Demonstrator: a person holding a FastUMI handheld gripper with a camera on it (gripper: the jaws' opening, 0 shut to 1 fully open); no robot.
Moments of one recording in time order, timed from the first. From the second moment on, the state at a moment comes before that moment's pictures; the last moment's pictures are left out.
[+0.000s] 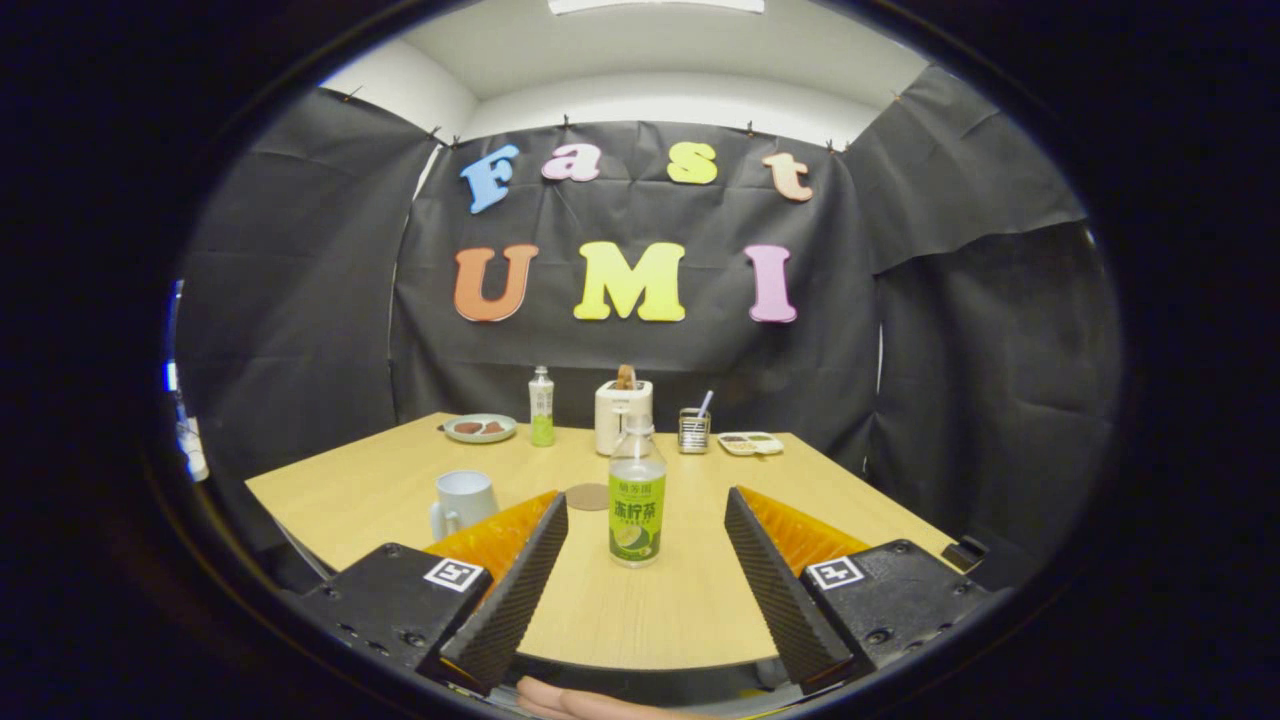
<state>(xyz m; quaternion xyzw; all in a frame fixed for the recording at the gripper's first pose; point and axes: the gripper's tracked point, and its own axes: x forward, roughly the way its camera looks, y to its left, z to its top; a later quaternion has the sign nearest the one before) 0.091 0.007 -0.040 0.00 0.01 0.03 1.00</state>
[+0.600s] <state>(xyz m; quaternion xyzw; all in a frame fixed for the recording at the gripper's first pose) 0.219 0.019 -0.073 0.02 0.04 0.03 1.00</state>
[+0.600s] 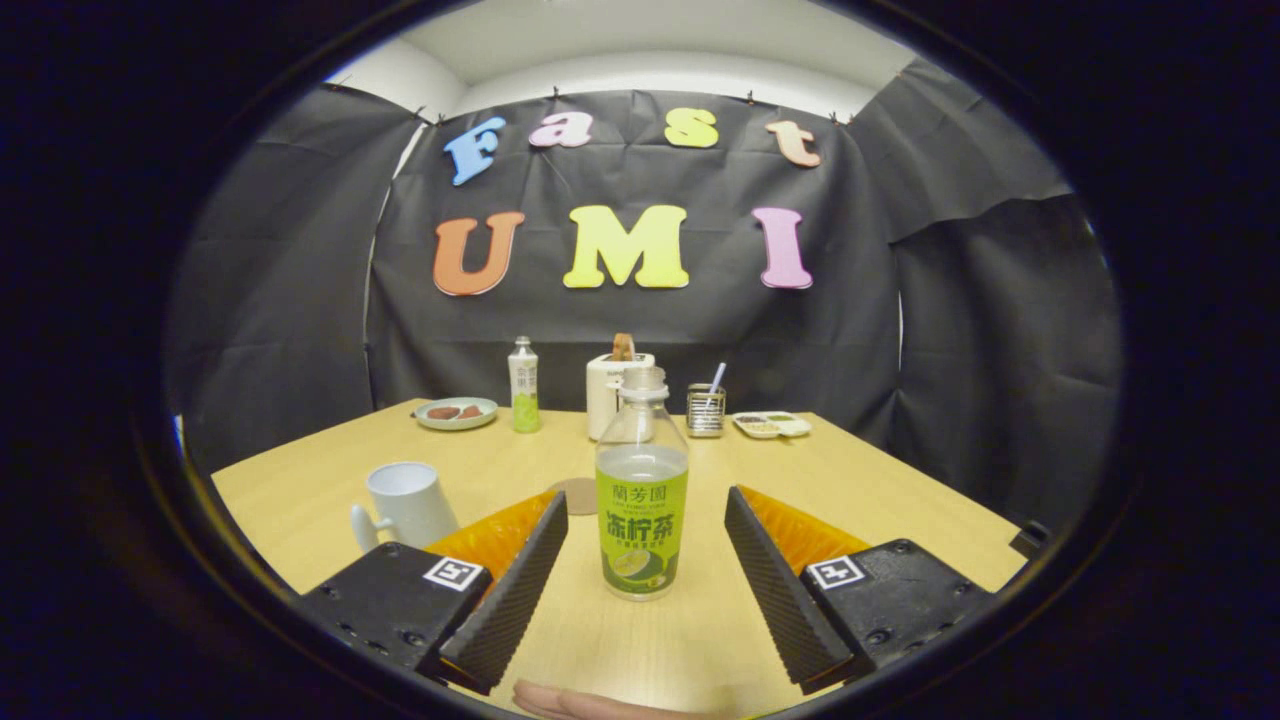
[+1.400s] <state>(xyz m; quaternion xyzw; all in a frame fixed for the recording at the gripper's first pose) 0.300 0.034 -0.079 0.04 0.04 0.04 1.00</state>
